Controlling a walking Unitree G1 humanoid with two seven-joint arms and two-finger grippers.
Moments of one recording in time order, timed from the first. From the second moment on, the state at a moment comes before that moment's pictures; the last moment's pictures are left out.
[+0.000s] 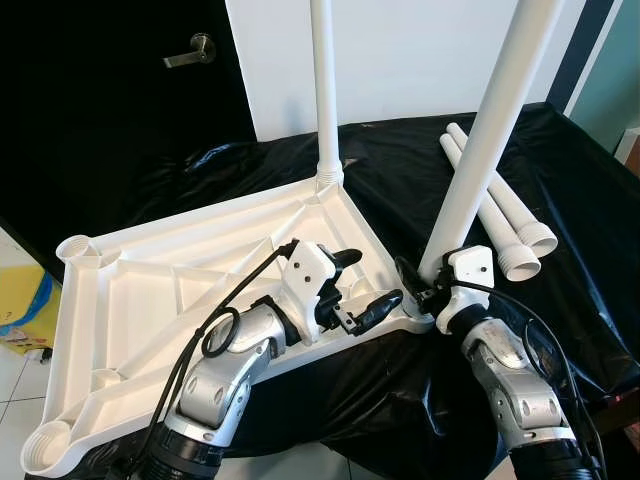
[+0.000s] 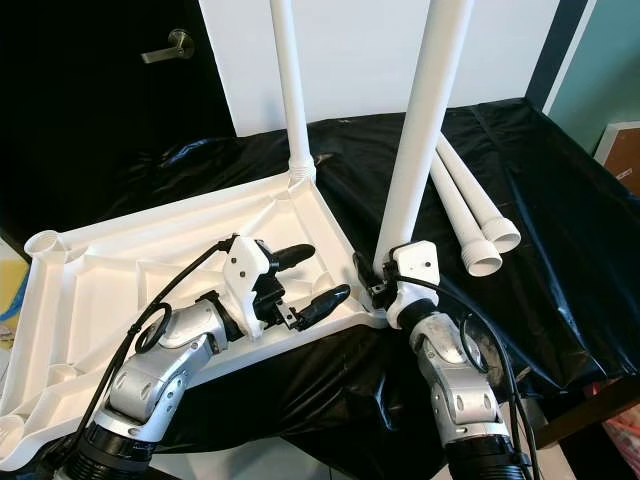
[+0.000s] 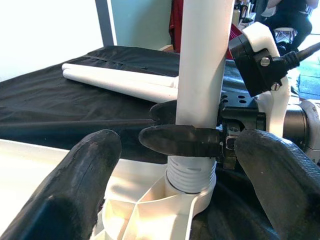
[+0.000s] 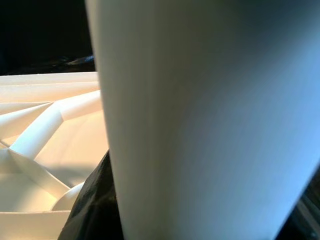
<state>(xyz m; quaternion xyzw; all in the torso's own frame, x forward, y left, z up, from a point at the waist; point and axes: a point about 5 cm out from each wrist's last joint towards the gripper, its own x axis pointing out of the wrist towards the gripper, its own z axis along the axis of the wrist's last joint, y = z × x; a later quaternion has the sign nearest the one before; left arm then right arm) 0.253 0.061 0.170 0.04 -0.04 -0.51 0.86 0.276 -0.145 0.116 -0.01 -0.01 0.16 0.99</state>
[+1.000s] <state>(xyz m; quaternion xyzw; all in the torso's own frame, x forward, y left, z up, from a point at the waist) 0.255 0.063 0.174 0.03 -0.05 -0.50 0.86 0.273 -0.148 0.111 -0.05 -0.05 0.18 0.98</state>
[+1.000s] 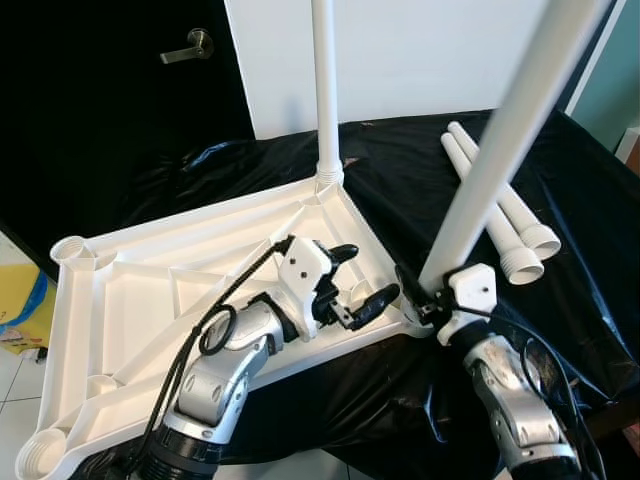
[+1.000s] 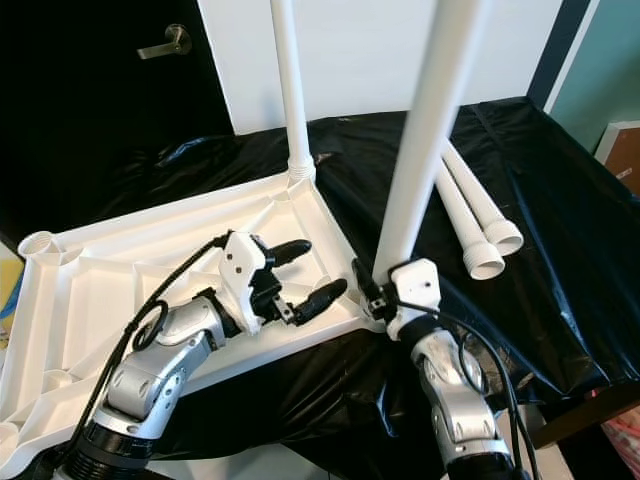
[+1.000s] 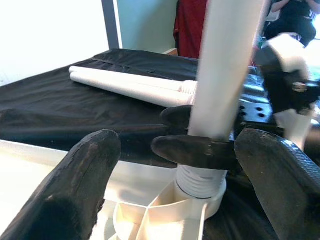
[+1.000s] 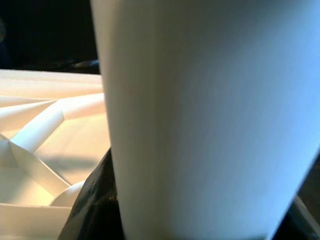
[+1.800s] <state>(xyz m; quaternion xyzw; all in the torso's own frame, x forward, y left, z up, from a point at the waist) 0.263 0.060 0.186 0.02 -0.07 -0.50 0.86 0.272 -0.143 0.115 0.00 -0.07 0.11 0.99</state>
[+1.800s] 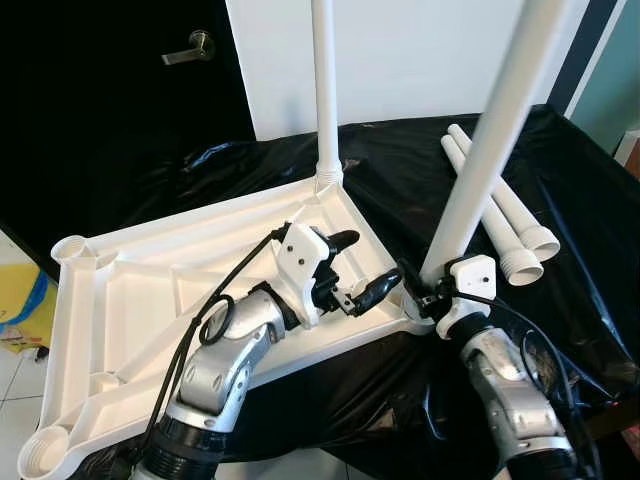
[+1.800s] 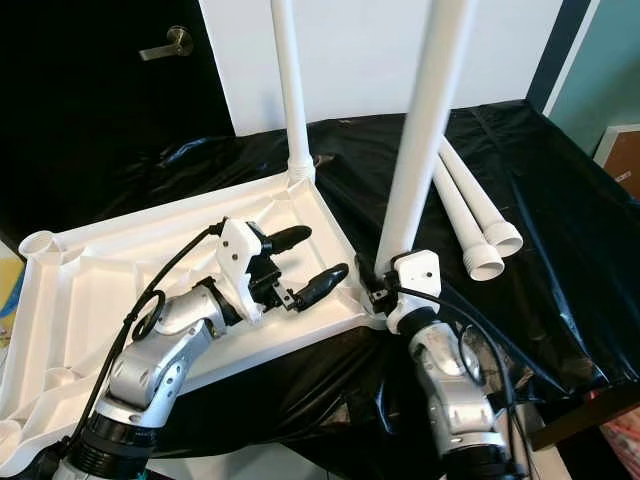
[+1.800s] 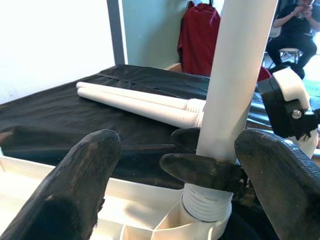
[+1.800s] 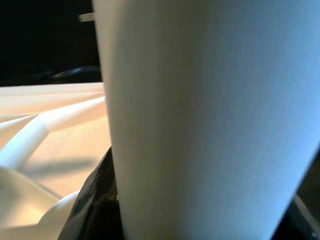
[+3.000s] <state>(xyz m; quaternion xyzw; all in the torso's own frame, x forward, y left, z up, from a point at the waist) 0.268 0.027 0.242 -0.05 -0.17 -0.57 0.80 0.280 -0.141 0.169 -0.11 -0.11 0.29 0.95</state>
